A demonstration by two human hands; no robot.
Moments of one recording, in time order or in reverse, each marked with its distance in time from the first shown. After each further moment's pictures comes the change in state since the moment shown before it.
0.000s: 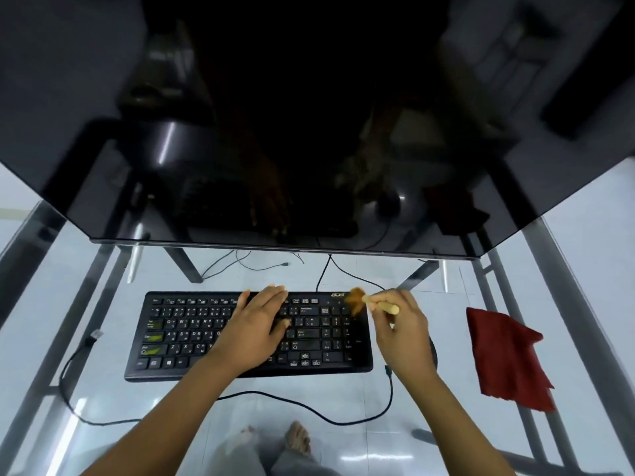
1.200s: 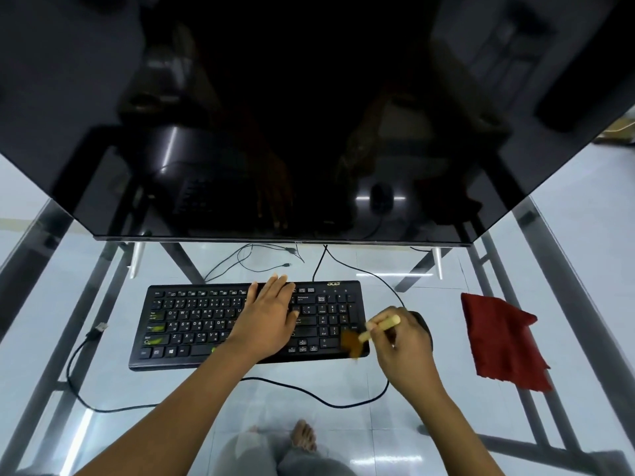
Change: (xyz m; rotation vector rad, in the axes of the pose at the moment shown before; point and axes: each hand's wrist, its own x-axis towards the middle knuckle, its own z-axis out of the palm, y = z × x) left_hand 0.004 0.029 0.006 0.121 -0.046 -0.041; right_hand -0.046 0.020 -0.008 -0.084 -0.025 -0.047
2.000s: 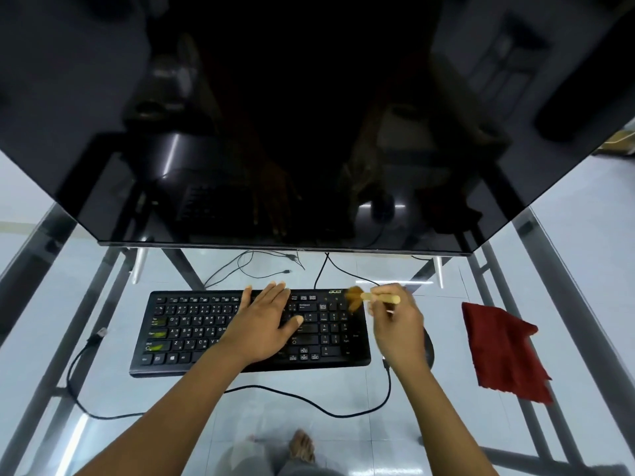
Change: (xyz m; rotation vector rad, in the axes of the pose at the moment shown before) left_hand -0.001 -0.008 -0.015 0.002 -0.122 -0.018; right_hand 0.039 -0.023 0.004 0.087 0.083 0.140
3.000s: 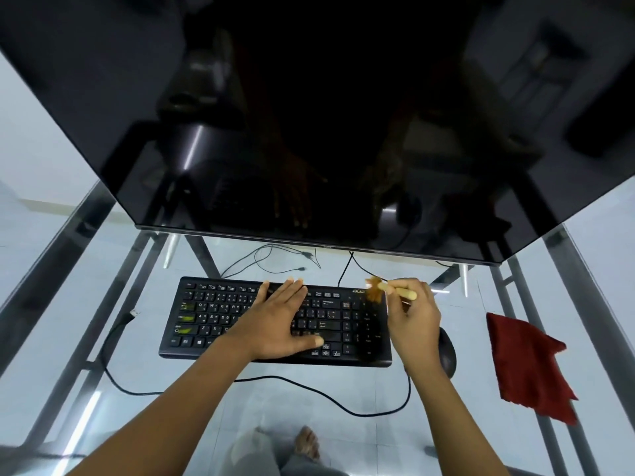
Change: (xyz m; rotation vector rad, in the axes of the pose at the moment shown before) left_hand -0.017 -0.021 -0.007 -0.013 -0.089 0.067; right_hand 0.002 -0.017 0.018 0.134 0.083 -0.027
